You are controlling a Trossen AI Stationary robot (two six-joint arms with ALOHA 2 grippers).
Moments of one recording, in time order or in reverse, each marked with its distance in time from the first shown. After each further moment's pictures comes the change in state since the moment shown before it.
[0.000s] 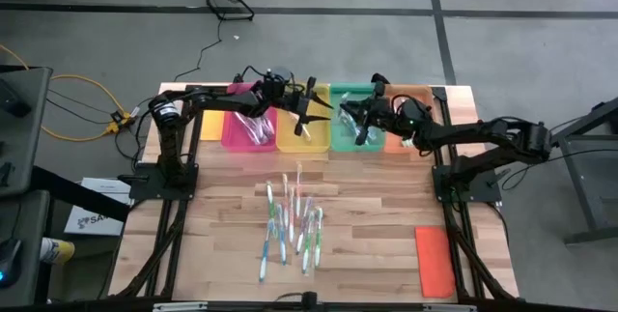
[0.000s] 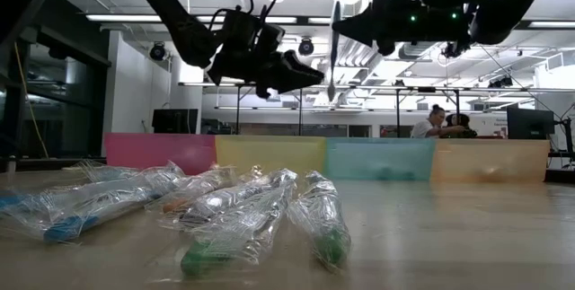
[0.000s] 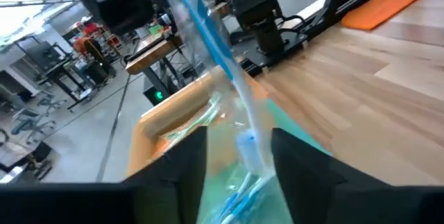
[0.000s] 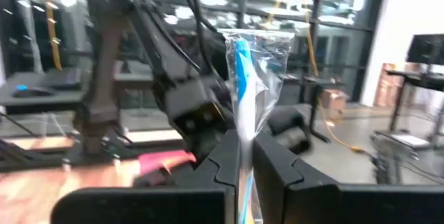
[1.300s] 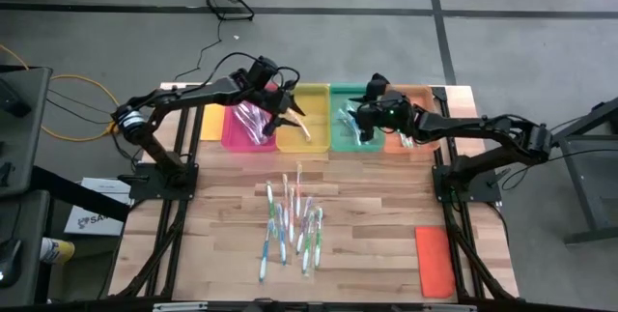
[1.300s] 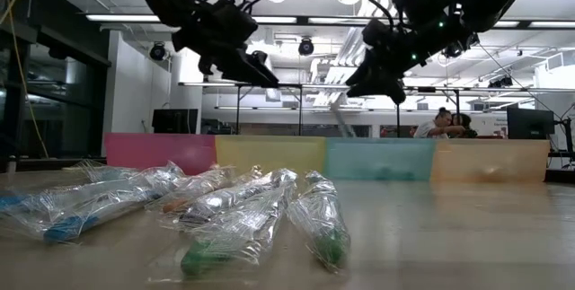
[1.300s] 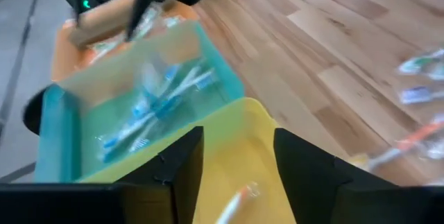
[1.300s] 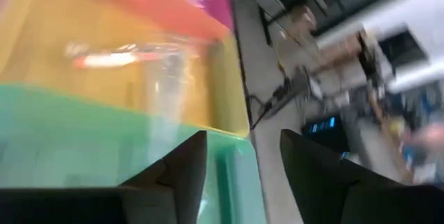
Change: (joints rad) left arm 0.073 -0.273 0.000 -0.806 -0.002 0.175; right arm -0.061 -0.003 0.123 -0.664 0.215 -0.771
